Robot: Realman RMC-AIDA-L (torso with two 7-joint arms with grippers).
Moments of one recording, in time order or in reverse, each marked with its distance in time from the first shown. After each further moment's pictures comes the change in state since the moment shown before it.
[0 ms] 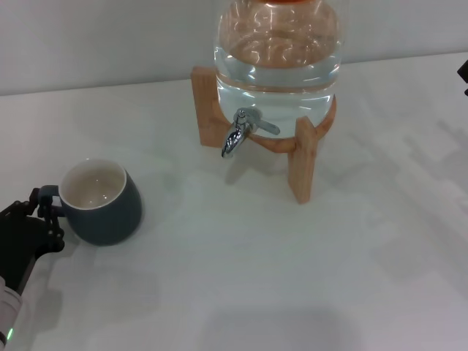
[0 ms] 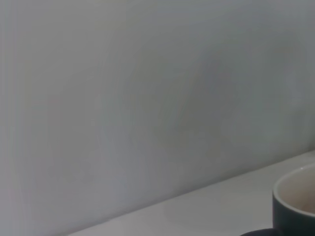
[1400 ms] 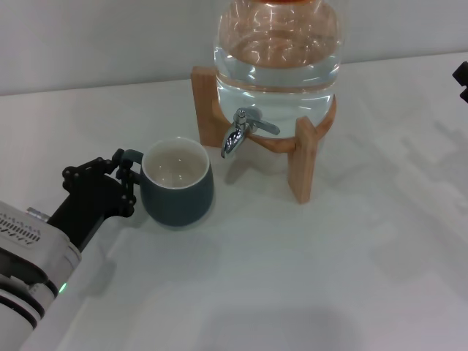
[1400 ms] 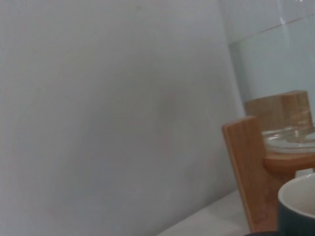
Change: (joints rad) left arm -0.157 -0.004 0.002 0.000 0.220 -0.058 -0.101; right arm 0.000 0.006 -0.009 0.000 0.000 -0.003 0.000
